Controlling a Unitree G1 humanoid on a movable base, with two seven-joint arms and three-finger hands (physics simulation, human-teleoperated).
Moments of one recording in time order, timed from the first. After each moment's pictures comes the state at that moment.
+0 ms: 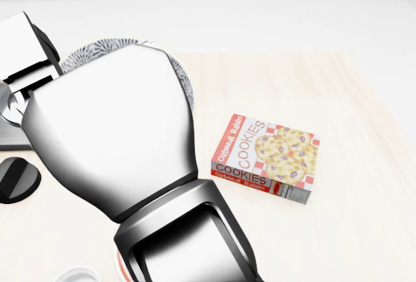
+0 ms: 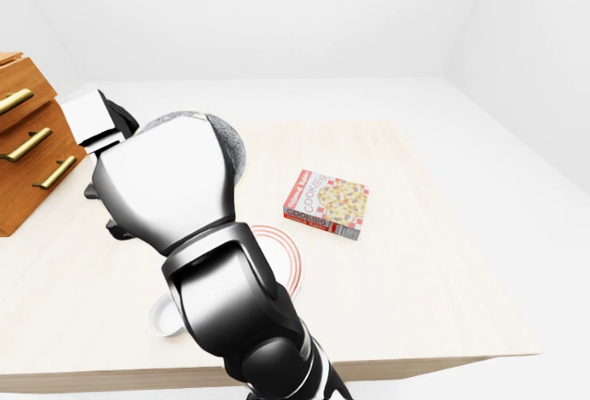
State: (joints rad) left arm -0.02 0.58 1.01 0.06 -0.52 0.09 0.43; right arm -0.53 0.35 0.54 -0.56 -1.94 -0.07 0.70
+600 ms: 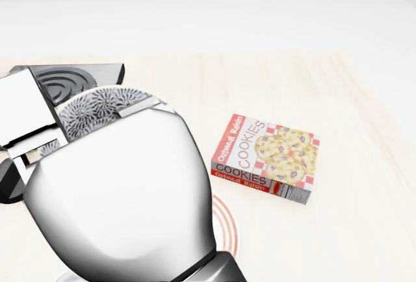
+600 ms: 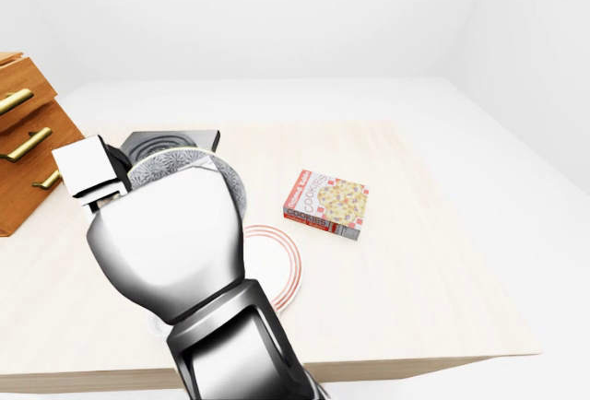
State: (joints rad) left arm -0.02 0.58 1.00 0.08 -0.51 0.09 0.42; right arm -0.31 0.32 0.75 -0.72 -1.94 0.04 0.70
